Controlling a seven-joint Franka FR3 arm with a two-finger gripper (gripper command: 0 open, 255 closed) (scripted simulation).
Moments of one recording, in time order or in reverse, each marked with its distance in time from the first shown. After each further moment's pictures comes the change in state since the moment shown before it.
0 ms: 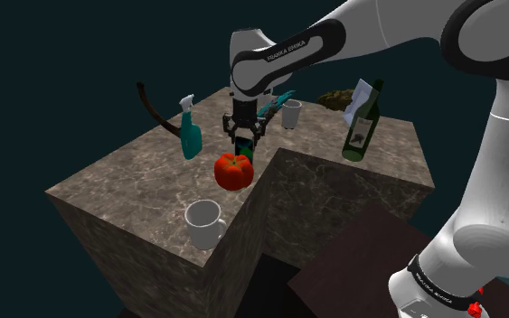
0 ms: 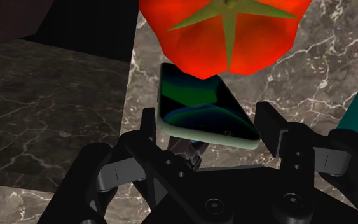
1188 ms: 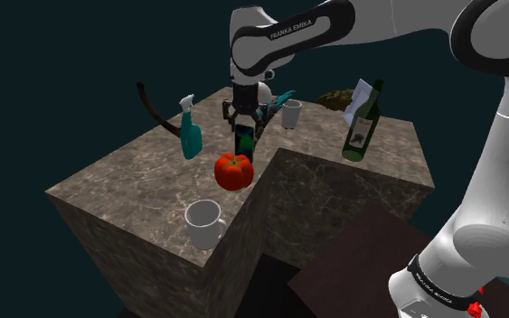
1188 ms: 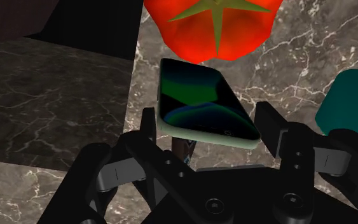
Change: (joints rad) arm -0.003 -0.036 0.002 0.072 0.011 -0.107 -0.010
